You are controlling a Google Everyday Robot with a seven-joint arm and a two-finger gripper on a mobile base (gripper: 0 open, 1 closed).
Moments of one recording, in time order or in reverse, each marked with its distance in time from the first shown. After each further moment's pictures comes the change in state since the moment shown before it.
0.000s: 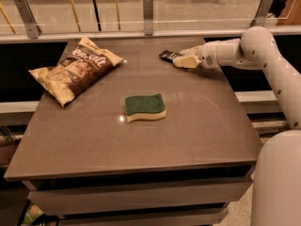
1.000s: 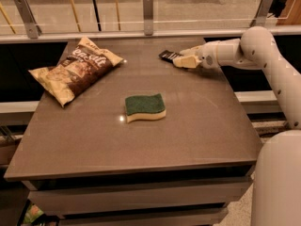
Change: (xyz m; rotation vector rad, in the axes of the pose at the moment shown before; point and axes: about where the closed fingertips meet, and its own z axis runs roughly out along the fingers) arm 0.000 0.000 0.000 0.000 0.000 0.000
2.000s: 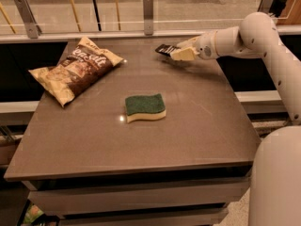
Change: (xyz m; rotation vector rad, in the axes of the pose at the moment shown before) arm -0.038 0.013 -0.007 -0.010 0.013 -0.070
